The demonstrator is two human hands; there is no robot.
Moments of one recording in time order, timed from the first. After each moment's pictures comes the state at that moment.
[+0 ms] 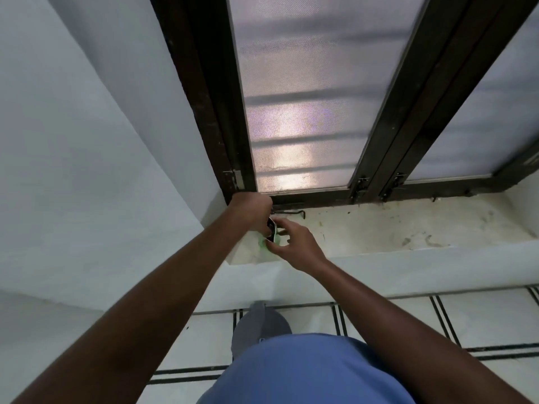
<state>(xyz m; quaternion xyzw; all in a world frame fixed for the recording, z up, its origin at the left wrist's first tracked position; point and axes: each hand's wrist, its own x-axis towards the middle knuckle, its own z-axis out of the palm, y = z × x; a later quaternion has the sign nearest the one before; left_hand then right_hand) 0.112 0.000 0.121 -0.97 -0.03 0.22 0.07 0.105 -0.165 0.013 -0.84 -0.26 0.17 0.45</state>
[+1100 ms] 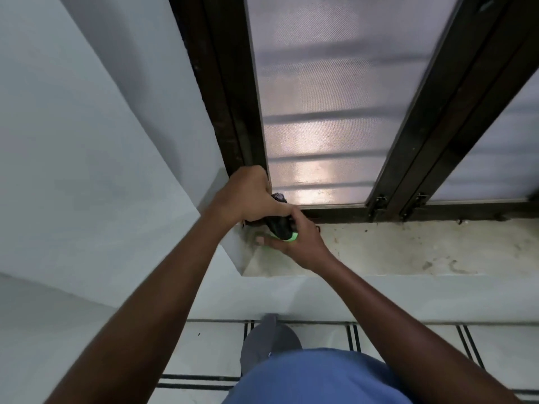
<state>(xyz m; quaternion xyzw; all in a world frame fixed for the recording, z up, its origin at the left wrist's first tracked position) 0.082 0.016 0.217 -0.97 -0.14 0.02 -0.22 0.124 -0.142 0.061 -0.76 -0.26 0.21 0.55</state>
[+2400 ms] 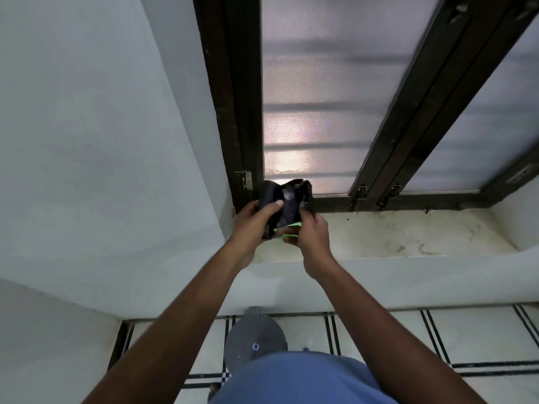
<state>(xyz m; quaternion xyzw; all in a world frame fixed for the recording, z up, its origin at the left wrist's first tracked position) 0.021 -0.020 0.117 -0.60 -0.29 -0.03 -0.74 0.064 -0.154 0.108 -0.64 0.08 0.21 0.74</state>
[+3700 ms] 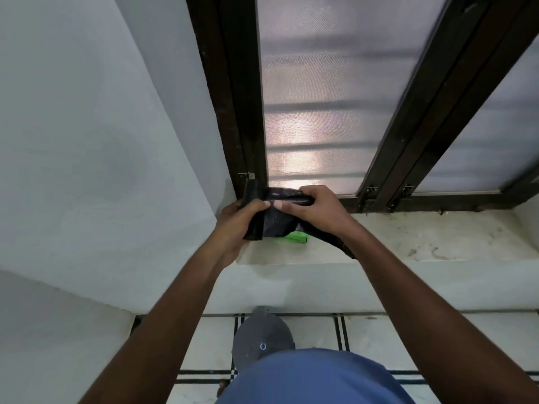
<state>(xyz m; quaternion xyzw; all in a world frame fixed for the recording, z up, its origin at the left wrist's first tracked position) 0.010 0.005 0.145 -0.60 -0.31 -0.03 -0.73 0.139 -0.175 0.137 -0.83 -0.22 0.21 0.47</state>
